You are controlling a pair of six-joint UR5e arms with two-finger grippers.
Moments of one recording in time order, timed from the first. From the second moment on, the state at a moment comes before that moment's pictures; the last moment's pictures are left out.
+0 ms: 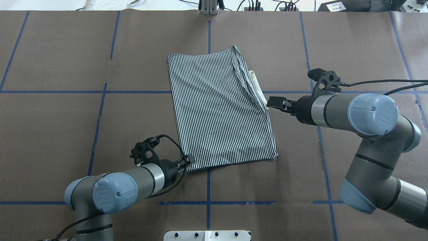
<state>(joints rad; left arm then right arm) -0.21 -1.96 -1.76 -2.24 -1.40 -1.90 0.59 -1.38 1.91 -0.94 1.67 1.49</state>
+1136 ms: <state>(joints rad) -0.22 -1.98 -1.73 -2.24 -1.40 -1.88 0.59 -1.37 1.91 -0.95 1.67 1.52</state>
